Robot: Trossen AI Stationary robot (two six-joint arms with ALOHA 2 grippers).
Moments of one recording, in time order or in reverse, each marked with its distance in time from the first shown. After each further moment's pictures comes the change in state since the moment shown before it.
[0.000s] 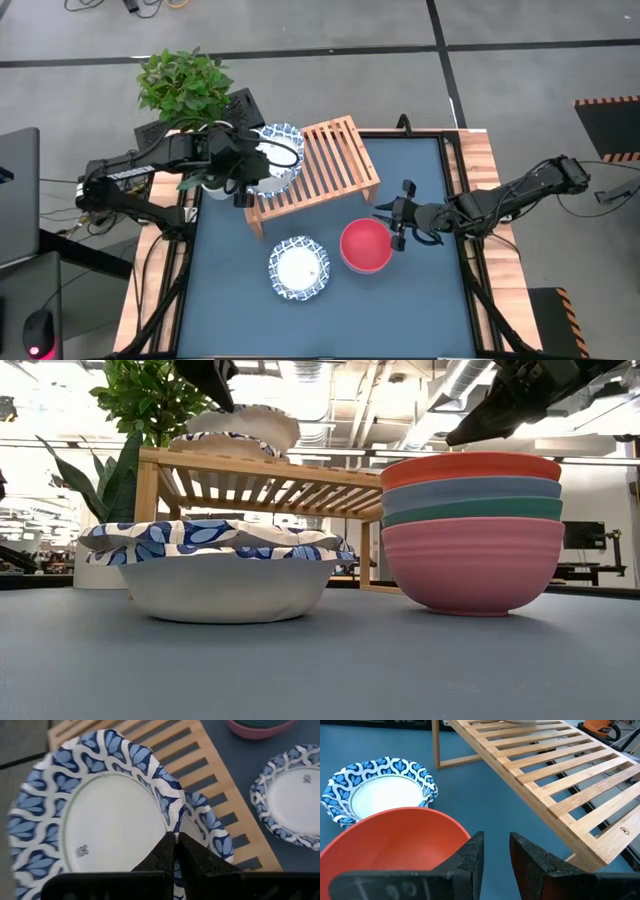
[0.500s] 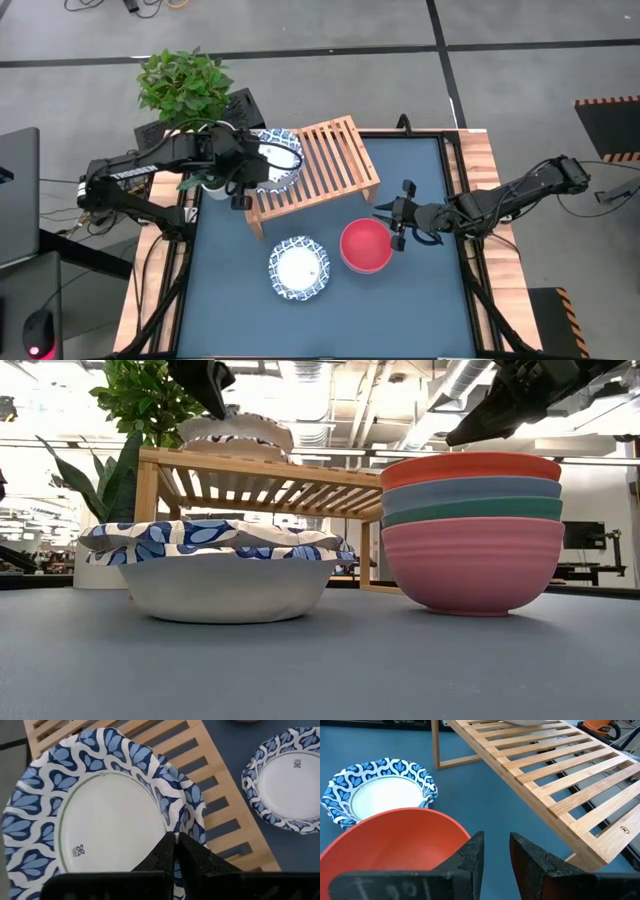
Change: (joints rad) left arm 0.007 0.011 0.000 -0.064 0.020 -0.014; right arm 0.000 0.000 0.000 0.000 0.000 0.008
